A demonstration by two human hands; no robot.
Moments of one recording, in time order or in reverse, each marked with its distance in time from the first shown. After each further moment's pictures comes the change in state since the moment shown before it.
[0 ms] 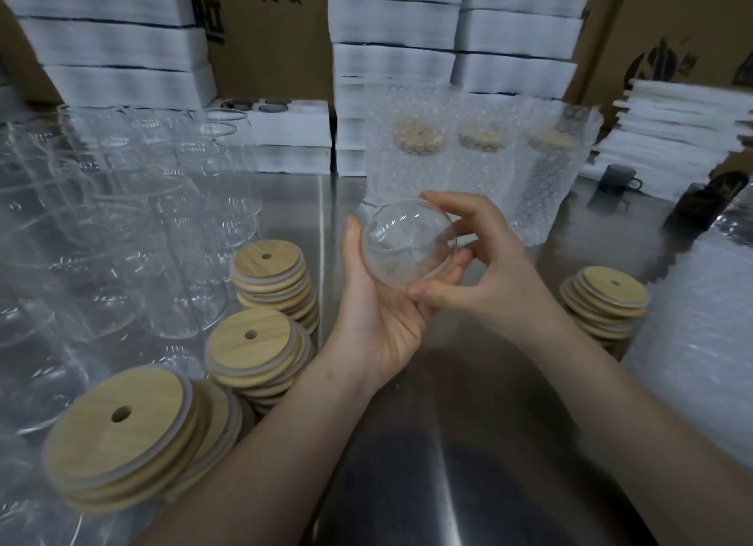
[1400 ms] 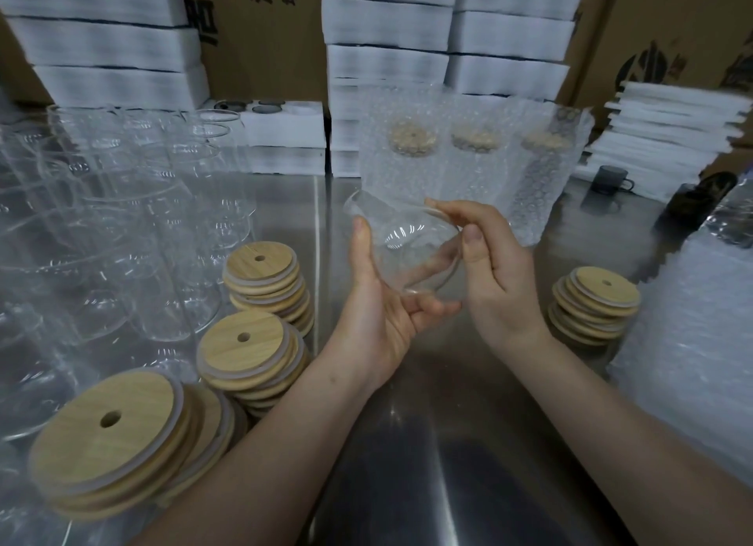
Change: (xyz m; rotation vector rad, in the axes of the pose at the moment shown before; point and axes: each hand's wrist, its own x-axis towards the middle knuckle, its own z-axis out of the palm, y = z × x) left_hand -0.002 -0.003 0.000 0.170 -0.075 -0.028; right_hand -0.005 0.011 0.013 -0.073 0.331 -0.084
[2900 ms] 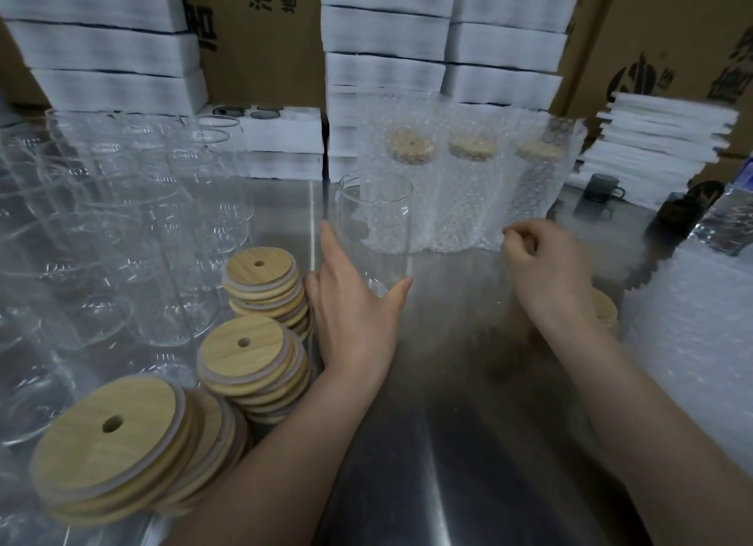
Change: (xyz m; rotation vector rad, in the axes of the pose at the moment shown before) left_hand 0.001 -0.009 -0.012 1.351 0.760 0.443; right_hand 0.024 0.020 -0.045 -0.648 0.036 0.495
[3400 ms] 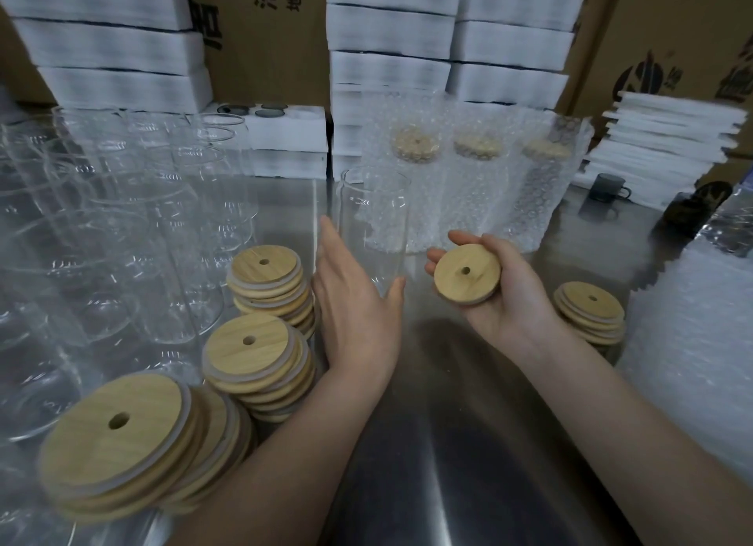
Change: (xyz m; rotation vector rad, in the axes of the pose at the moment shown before) left_hand -0.001 0.000 0.002 0.026 0.026 0.025; right_hand -0.018 -0.018 0.032 1.294 -0.413 0.610
